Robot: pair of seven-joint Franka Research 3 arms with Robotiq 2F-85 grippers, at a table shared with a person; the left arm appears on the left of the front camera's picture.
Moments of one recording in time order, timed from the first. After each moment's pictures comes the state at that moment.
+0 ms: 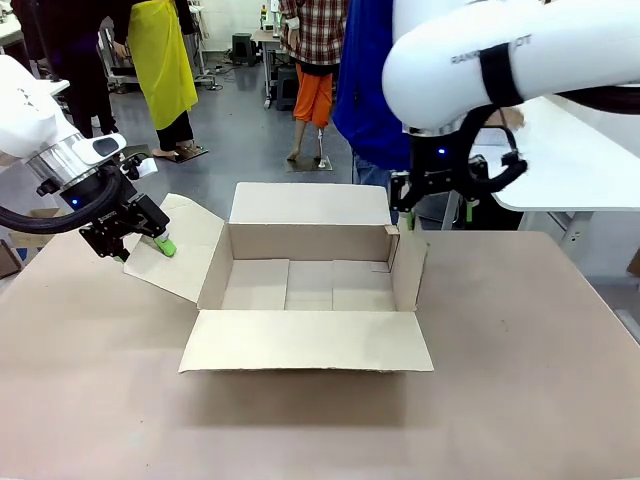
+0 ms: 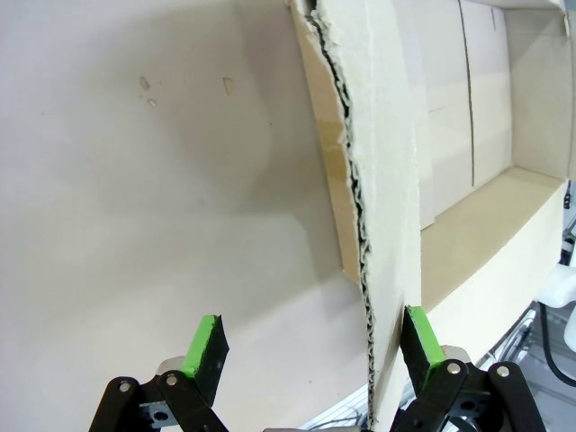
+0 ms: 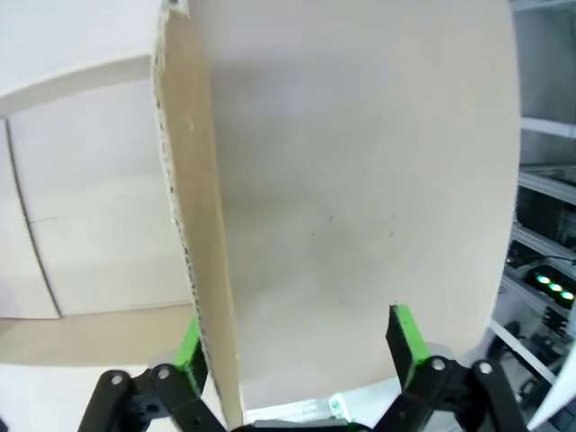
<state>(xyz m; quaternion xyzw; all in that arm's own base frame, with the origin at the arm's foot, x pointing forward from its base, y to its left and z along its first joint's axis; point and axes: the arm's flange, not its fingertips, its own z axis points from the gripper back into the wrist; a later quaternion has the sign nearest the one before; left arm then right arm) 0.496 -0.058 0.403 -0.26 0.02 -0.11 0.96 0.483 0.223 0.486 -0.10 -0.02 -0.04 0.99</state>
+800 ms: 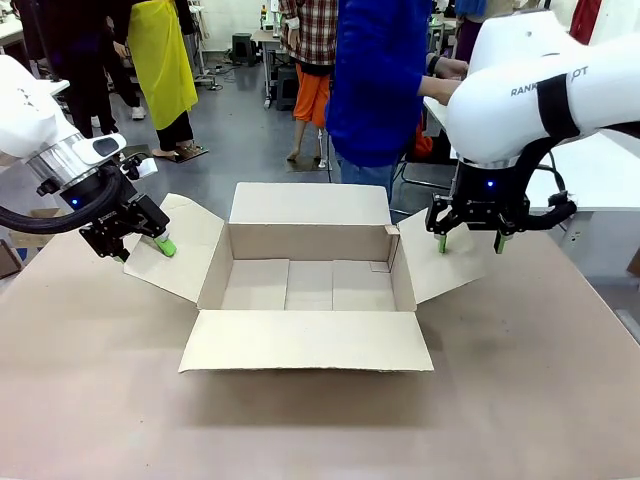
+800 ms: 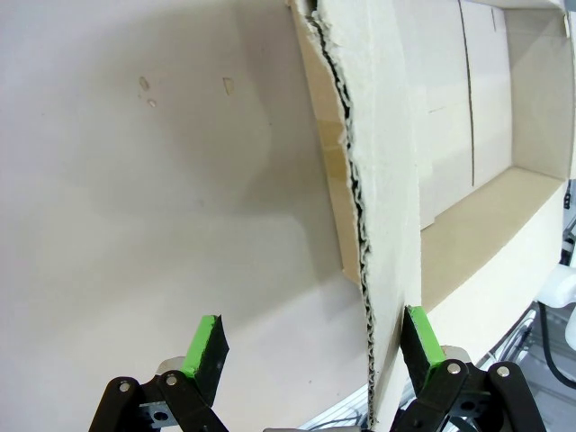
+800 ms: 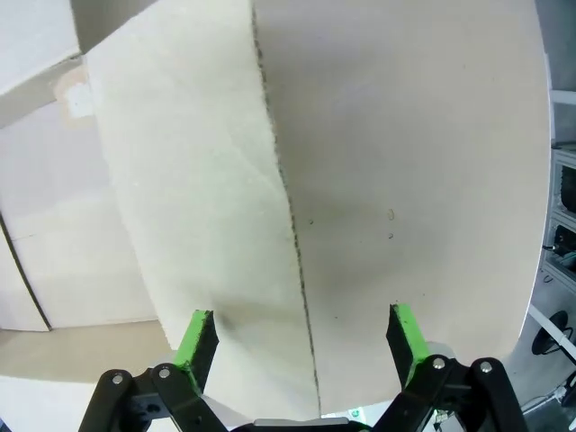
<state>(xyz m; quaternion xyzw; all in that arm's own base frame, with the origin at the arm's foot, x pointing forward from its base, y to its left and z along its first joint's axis) 0.496 -0.058 0.403 -0.26 0.02 -0.11 0.96 0.472 0.156 0.448 -0.04 -0.01 -0.09 1.00</state>
